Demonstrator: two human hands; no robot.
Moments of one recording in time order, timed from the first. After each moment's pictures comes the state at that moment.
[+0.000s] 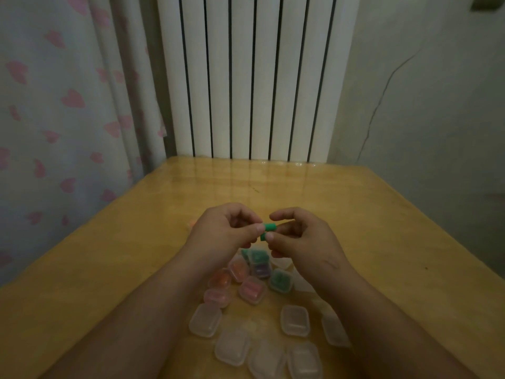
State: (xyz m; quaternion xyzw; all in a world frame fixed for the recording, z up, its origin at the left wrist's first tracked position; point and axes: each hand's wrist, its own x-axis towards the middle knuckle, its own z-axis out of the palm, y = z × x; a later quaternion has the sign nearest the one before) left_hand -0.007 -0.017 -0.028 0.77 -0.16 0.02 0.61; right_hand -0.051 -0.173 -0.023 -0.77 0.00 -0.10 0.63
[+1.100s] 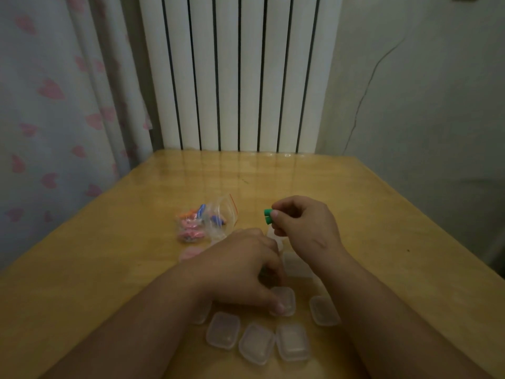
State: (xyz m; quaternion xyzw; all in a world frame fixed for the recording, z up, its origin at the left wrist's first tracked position) left_hand -0.032 -0.036 -0.030 0.86 -0.49 -0.03 0.15; right_hand -0.040 -0.187 -0.028 -0.81 0.06 -0.20 0.55
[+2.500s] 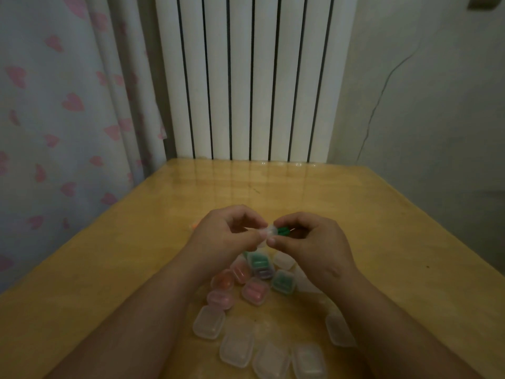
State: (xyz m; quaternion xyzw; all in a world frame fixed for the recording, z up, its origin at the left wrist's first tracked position) left_hand -0.004 -0.009 -0.029 0.76 -0.25 -0.01 0.61; right_hand -0.050 -0.178 -0.026 -0.84 0.02 -0.19 0.51
